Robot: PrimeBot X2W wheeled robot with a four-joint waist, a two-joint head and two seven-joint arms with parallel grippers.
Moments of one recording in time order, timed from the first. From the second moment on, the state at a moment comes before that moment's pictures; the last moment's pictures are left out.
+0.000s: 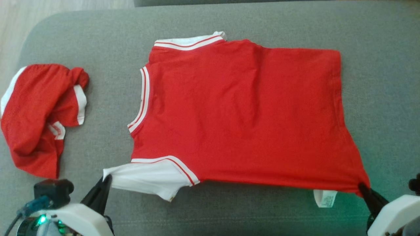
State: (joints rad) left arm 0.26 0.25 -0.09 -0.28 -0.42 0.05 0.36; right arm 0.26 -0.04 -0.24 -0.25 0.44 0.13 0.74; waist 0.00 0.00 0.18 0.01
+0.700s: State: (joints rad) left arm -0.10 0.31 -0.08 -0.01 -0.69 -0.07 0.60; right arm -0.11 -0.04 -0.24 -0.06 0.40 0.13 0.91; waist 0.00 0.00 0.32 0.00
